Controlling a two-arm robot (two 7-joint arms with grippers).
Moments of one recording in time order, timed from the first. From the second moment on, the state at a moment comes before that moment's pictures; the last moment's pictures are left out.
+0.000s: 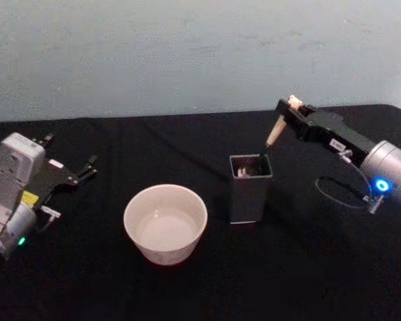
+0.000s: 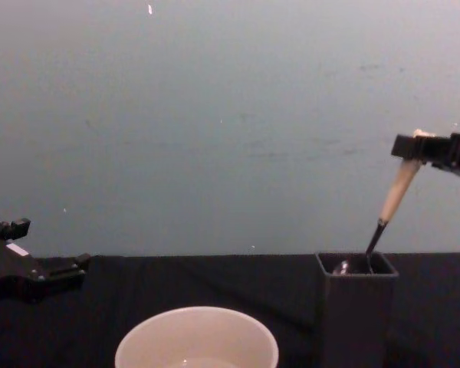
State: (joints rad) left arm -0.20 0.60 0.45 -1.41 -0.25 -0.12 0.03; right arm 0.25 0.56 -0.35 -1.61 0.91 0.18 0.29
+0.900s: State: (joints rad) left arm -0.20 0.60 0.45 -1.41 -0.25 -0.12 0.03; right arm 0.27 0.52 -0.42 -1.52 0.78 0.20 0.31
